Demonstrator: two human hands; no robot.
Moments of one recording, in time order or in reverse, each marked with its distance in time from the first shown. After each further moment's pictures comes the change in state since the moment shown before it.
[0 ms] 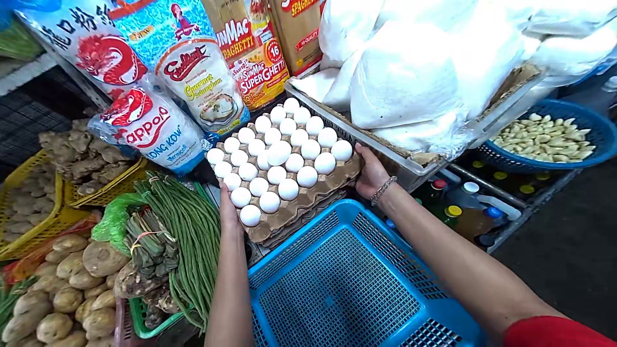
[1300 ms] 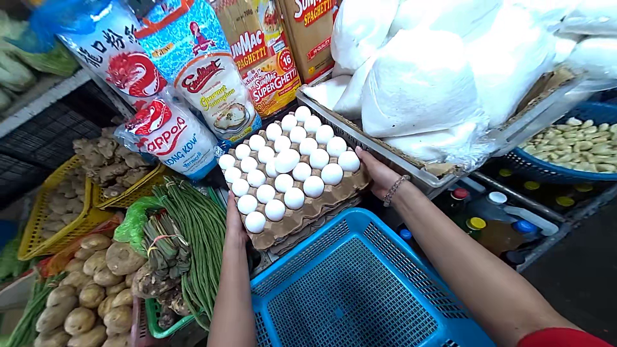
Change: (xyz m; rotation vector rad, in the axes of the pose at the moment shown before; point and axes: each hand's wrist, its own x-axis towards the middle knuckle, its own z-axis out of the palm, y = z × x) left_hand 0.009 0.004 -0.011 0.107 -0.032 -0.036; right_hand 0.003 -0.020 0.005 -0.404 -0.148 0.006
